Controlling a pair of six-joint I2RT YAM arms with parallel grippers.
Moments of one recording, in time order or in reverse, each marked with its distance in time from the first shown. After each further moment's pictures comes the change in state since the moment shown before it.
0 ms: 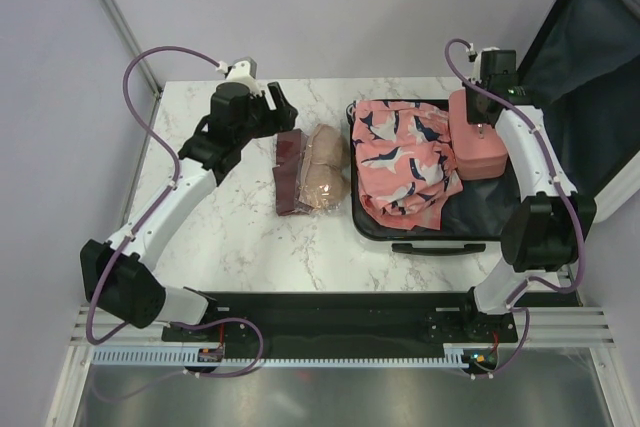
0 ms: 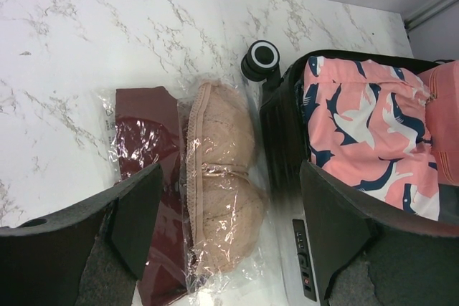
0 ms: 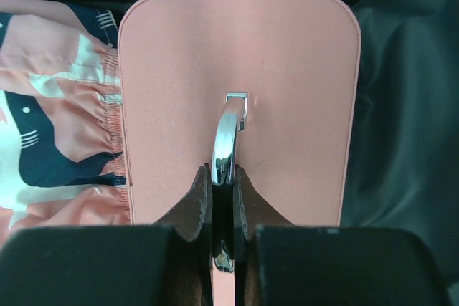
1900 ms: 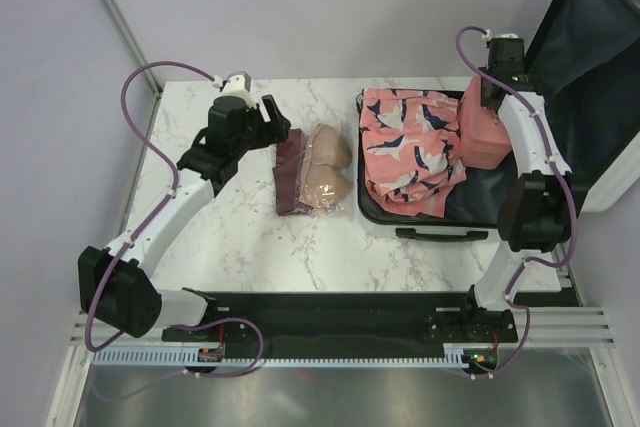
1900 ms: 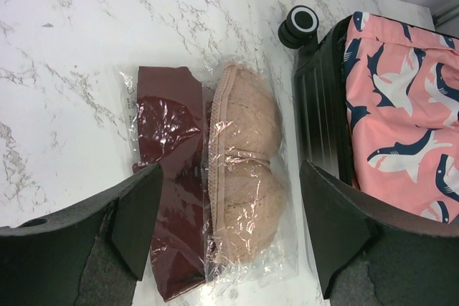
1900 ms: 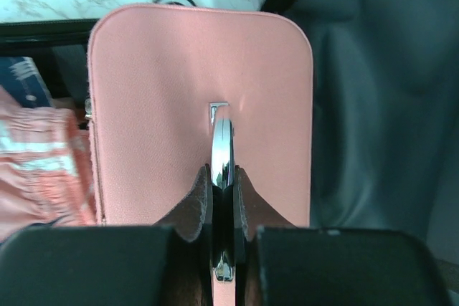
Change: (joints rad) left arm 0.022 -0.058 -0.132 0.044 -0.023 -0.008; right arm -0.075 0.161 0.143 0.070 0.134 0.011
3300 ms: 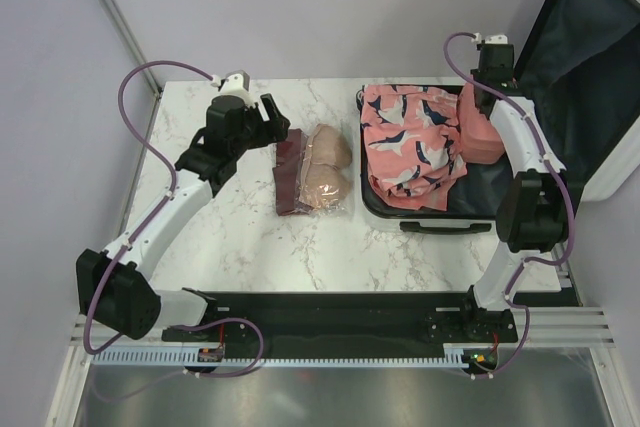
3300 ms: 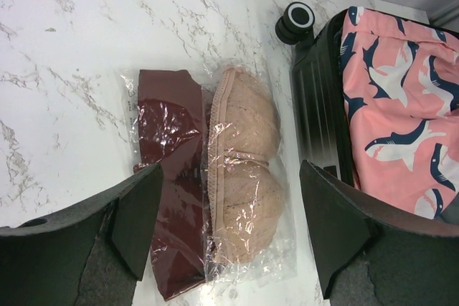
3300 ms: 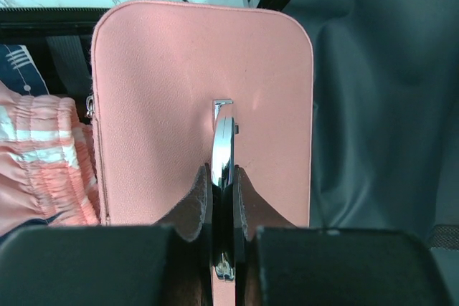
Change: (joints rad) left arm 0.001 -0.009 0.008 -0.009 -0.002 0.002; right arm 0.045 -0.017 -0.084 0.151 0.066 -0.064
